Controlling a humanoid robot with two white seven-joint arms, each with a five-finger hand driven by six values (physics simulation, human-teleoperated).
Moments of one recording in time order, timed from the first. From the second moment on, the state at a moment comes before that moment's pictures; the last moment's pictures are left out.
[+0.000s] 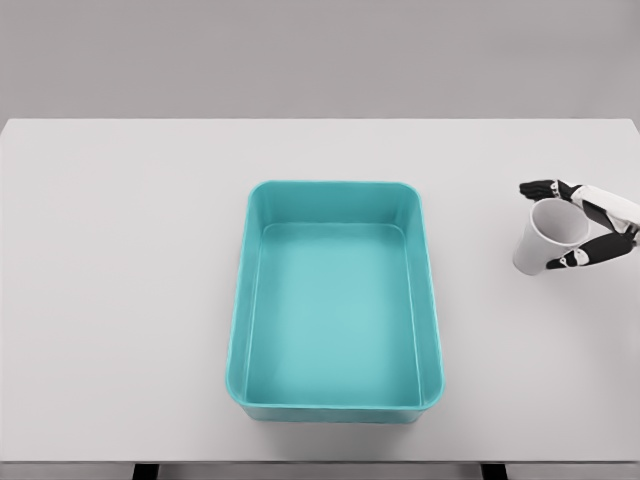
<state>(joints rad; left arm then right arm) 0.05 0.00 -0.11 -0.08 0.23 -0.03 -0.08 -0.54 -0.93 0.74 -1.01 -0.58 -0.58 0.61</state>
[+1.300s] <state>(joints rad) 0.05 0.00 -0.11 -0.08 0.23 -0.03 -0.08 -0.55 -0.89 0.51 -1.33 -0.55 -0.61 0.61</state>
